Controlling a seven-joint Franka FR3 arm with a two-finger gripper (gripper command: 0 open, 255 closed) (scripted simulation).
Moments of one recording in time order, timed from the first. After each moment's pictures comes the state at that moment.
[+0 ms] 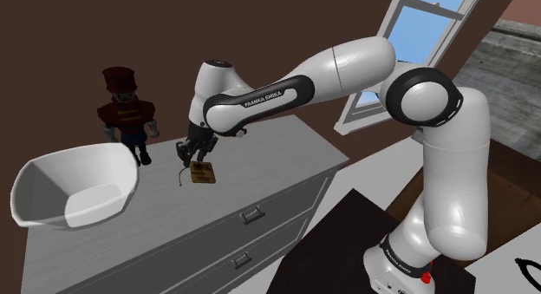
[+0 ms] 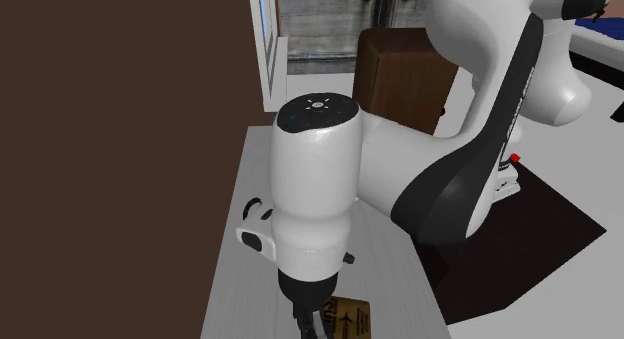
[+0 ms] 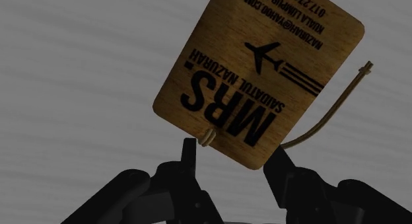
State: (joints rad) arm 0.22 0.53 0.29 -1.66 -0.03 2.33 0.39
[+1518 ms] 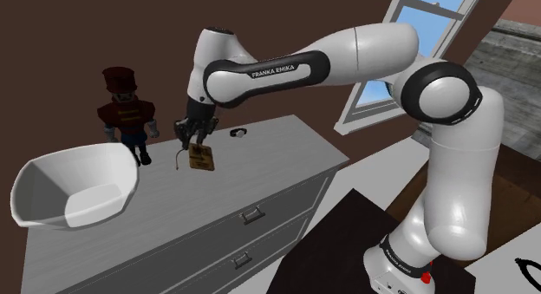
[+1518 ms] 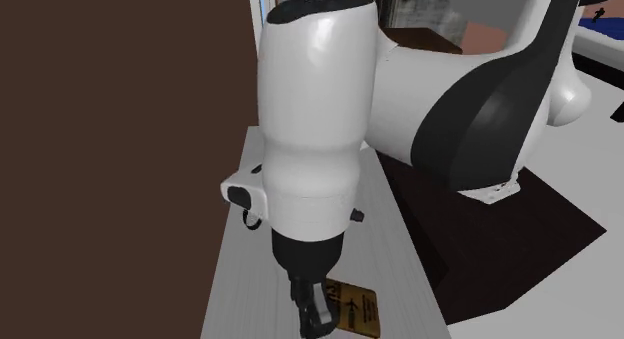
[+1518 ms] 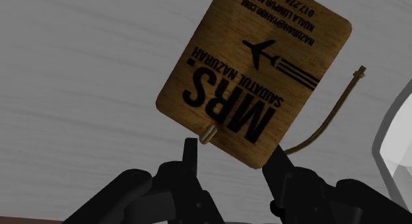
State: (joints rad) arm 0.21 0.45 0.30 -1.58 -0.01 2.18 0.40
